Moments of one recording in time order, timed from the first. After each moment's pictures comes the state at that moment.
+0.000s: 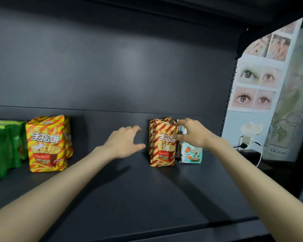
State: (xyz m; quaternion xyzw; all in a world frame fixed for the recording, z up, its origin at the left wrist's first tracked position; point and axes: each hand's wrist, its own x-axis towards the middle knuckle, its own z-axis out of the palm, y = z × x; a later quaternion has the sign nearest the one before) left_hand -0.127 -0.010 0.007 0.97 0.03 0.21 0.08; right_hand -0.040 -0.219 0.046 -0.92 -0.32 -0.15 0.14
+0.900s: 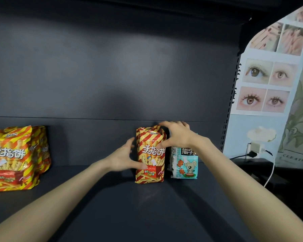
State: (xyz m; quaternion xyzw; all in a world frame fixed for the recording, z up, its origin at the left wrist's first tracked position) left_hand -0.033 -0.032 -0.022 0.91 0.03 0.08 0.40; right_hand 0.063 -0.214 0.049 -0.90 -0.39 -0.13 0.12
